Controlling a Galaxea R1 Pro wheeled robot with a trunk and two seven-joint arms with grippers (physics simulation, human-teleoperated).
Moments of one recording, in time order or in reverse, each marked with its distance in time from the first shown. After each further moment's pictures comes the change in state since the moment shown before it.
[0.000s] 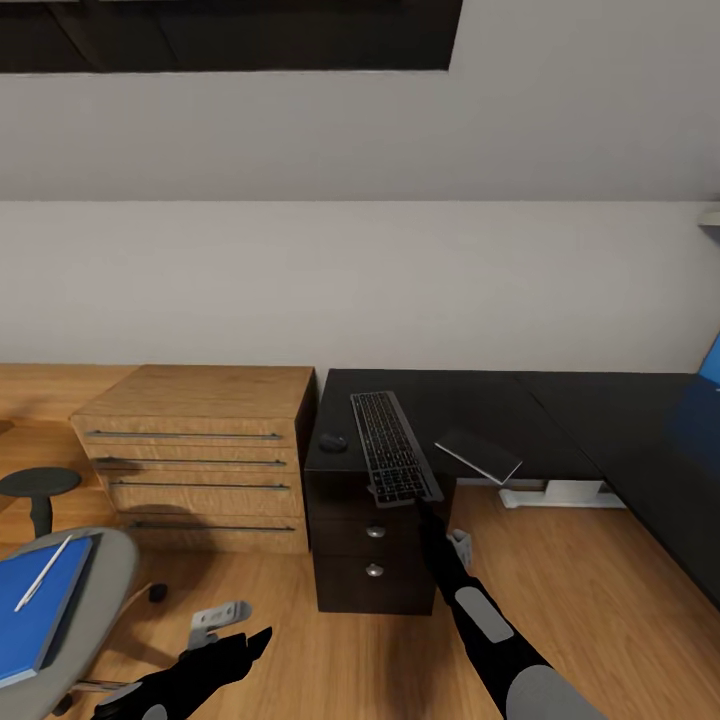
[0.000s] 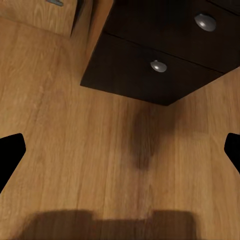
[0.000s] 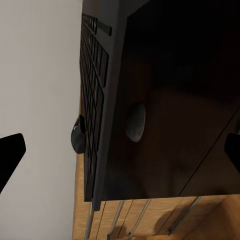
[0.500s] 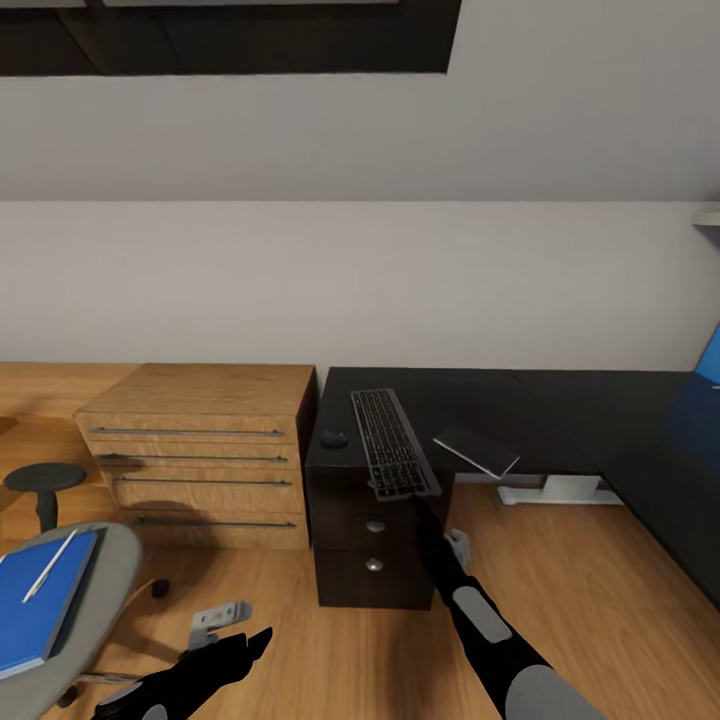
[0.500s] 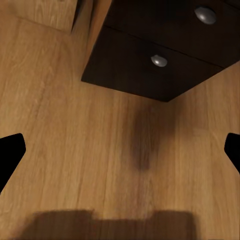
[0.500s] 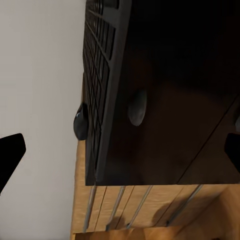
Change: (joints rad) left arm 0.000 0.000 -0.001 0.000 0.001 0.002 0.002; right arm 0.000 0.000 0.030 -0.004 0.000 -0.001 0.004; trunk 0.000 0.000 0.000
